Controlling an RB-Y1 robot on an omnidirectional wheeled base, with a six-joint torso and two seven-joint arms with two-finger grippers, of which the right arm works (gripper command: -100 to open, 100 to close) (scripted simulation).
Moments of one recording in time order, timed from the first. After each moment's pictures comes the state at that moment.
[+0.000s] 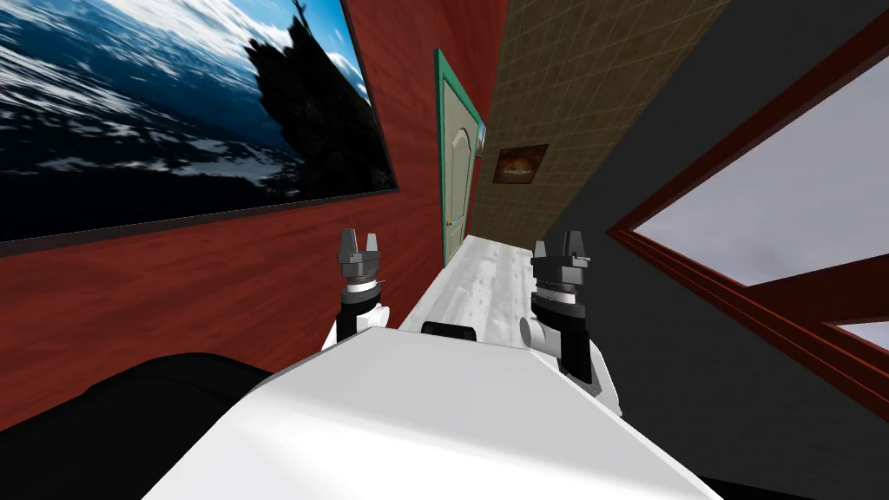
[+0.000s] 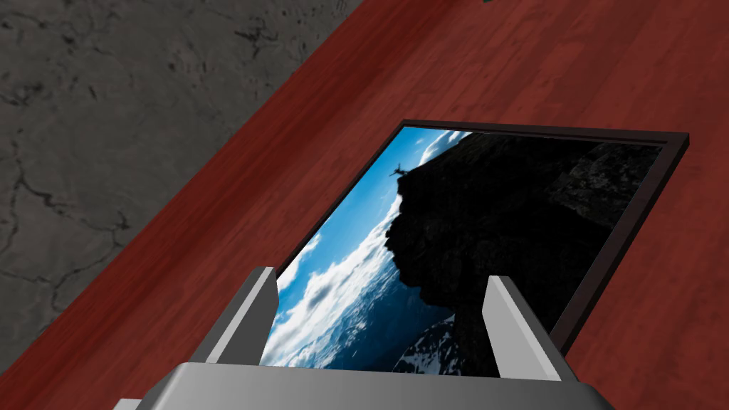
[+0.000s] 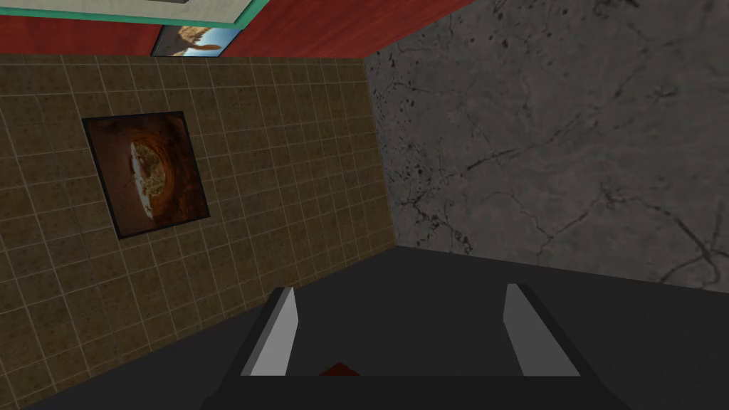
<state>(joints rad) 0.47 -0.04 -0.07 -2.38 0.07 -0.38 -0.14</state>
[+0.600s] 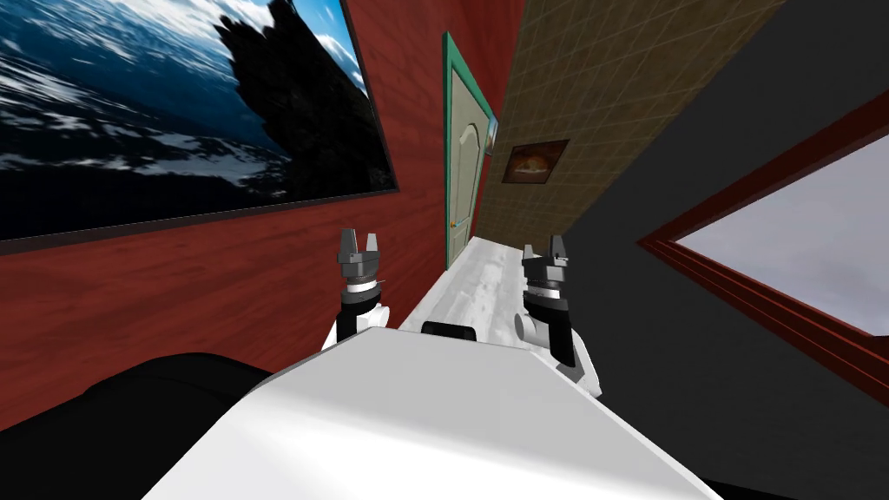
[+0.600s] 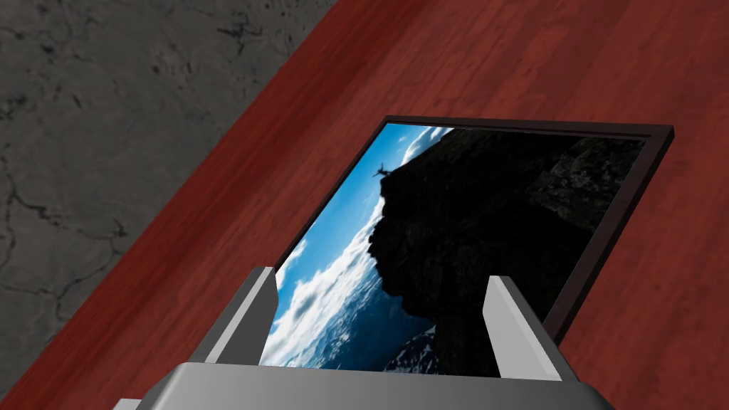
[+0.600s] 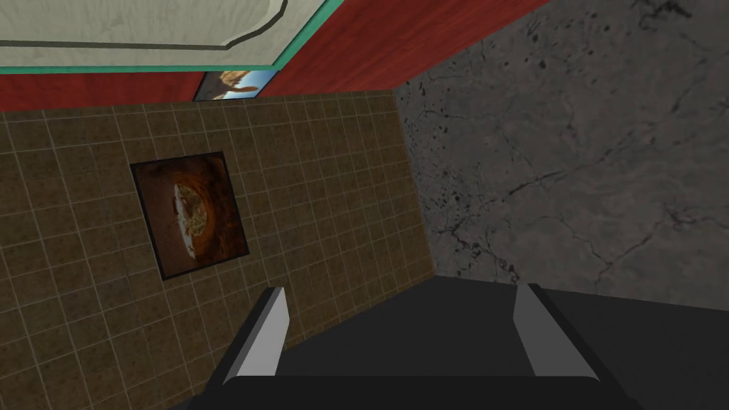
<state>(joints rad) 0.42 -0.07 -0.06 -2.26 0.06 -0.40 -0.15</state>
